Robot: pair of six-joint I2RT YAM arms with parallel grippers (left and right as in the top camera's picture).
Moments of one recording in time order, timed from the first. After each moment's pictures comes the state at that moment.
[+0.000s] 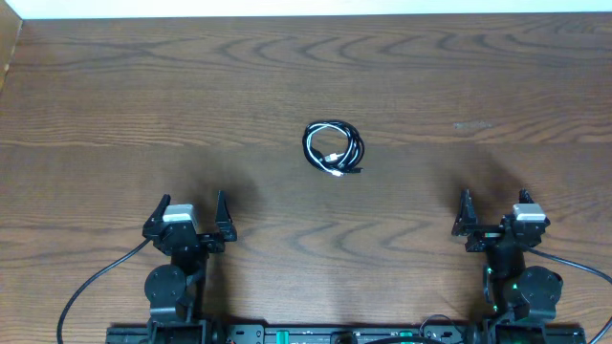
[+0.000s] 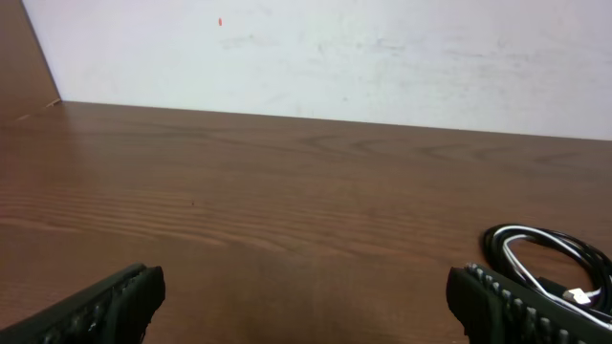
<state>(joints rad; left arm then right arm) 0.02 0.01 0.03 -0.13 0.00 -0.06 -0.06 0.01 0.01 -0.07 -0.07 0.06</state>
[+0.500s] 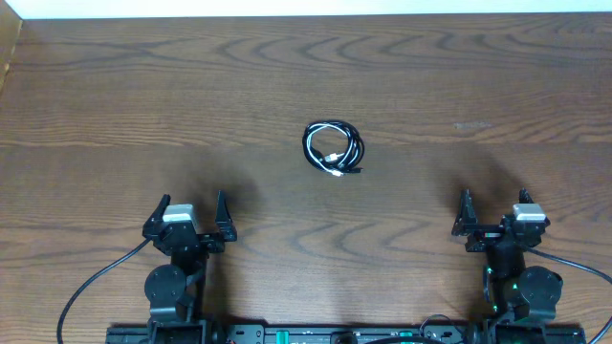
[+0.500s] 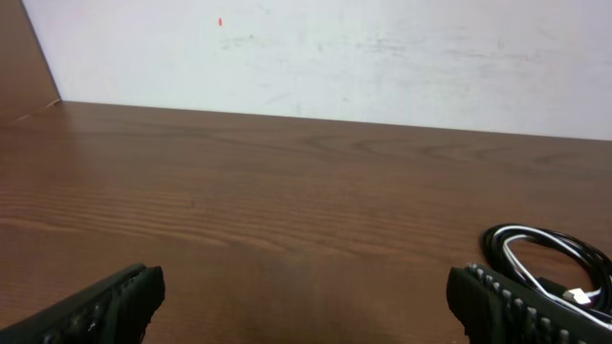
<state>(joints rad) 0.02 0.01 0.03 -0.13 0.00 -0.06 -0.06 0.01 0.01 -0.07 -0.07 0.06</state>
